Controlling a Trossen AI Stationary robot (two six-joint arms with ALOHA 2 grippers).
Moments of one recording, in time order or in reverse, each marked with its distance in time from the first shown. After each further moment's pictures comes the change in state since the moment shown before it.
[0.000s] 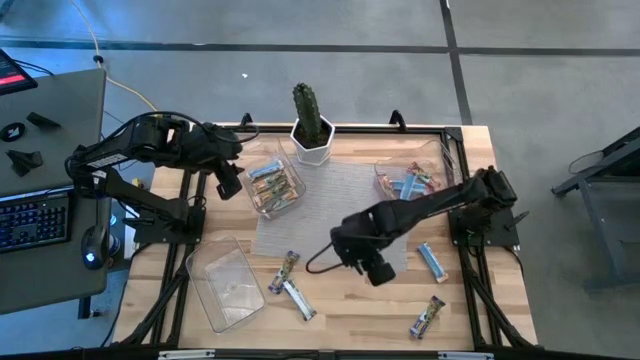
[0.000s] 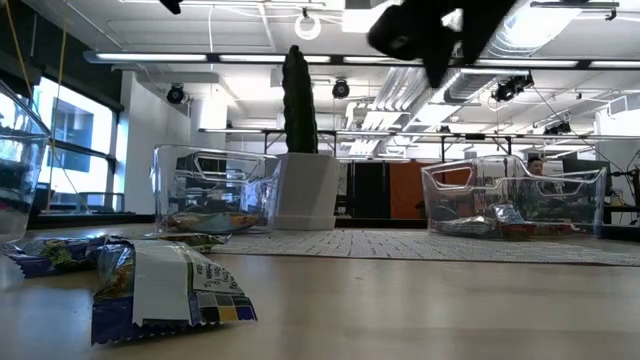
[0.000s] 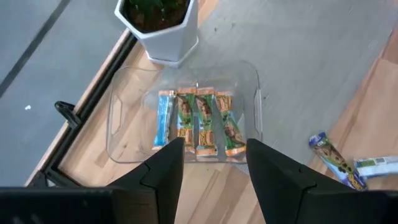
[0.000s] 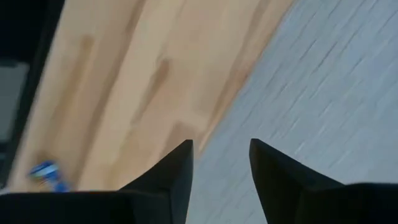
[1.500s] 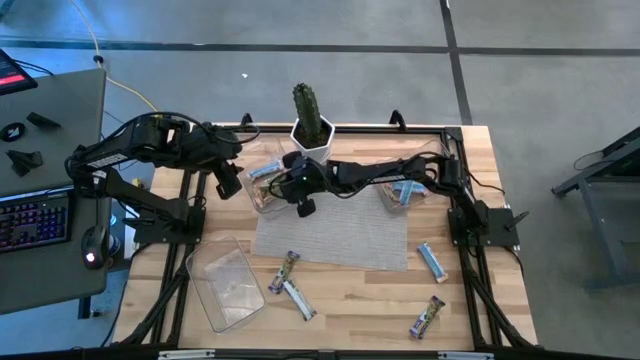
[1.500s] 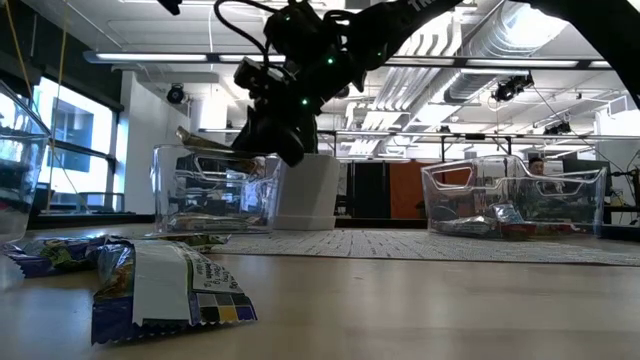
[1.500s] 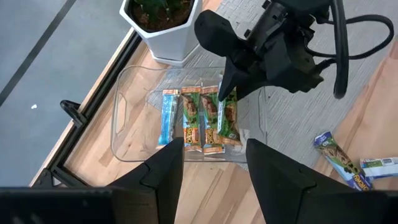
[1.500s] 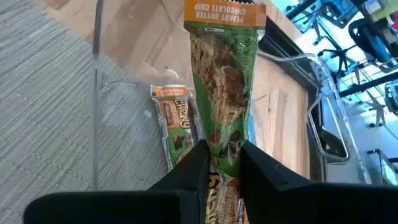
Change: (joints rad) left arm 0.000 0.000 0.000 -0.010 -0.015 -0.002; right arm -0.411 0.335 0.009 1.064 0.206 -0.612
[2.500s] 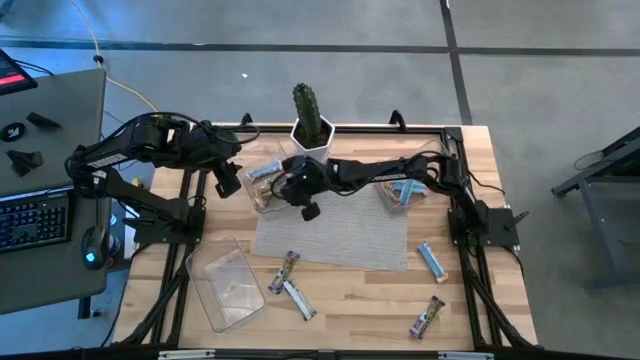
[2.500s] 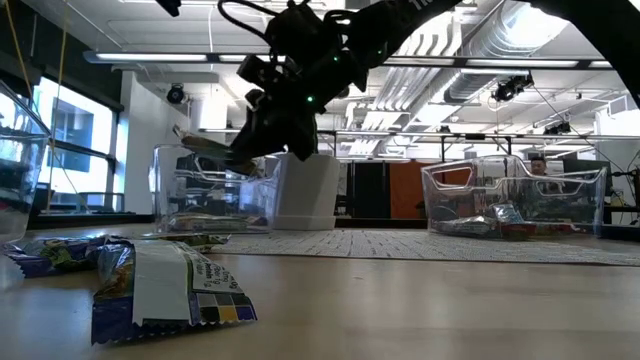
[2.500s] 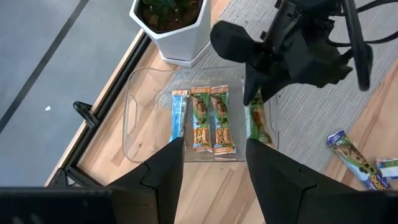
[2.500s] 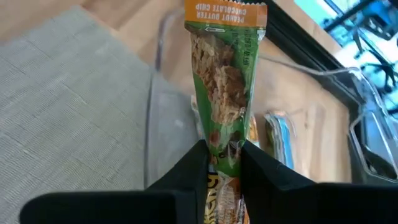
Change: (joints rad) left arm 0.000 0.000 0.000 -0.012 -0.033 0.023; right arm -0.008 -0.005 0.004 -0.078 -0.152 0.002
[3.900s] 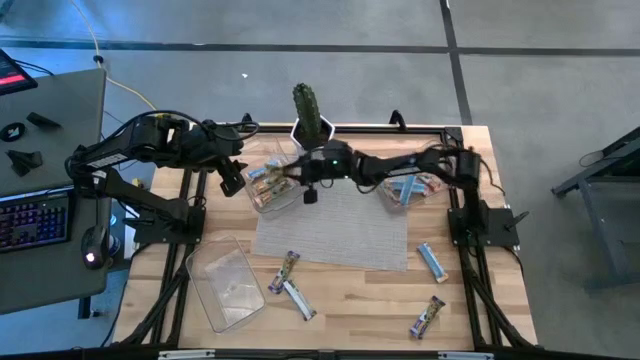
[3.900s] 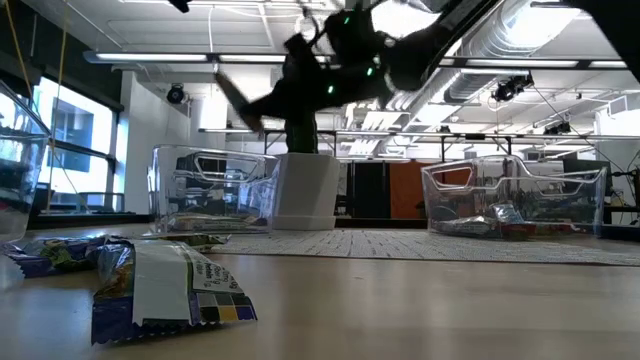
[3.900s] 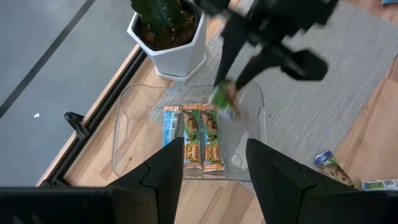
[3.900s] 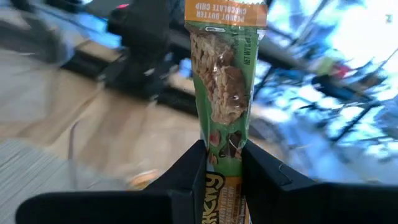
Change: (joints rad) left arm 0.000 0.000 0.000 0.069 -0.001 -0.025; right arm -0.095 -0.134 -0.341 0.697 -0.122 0.283
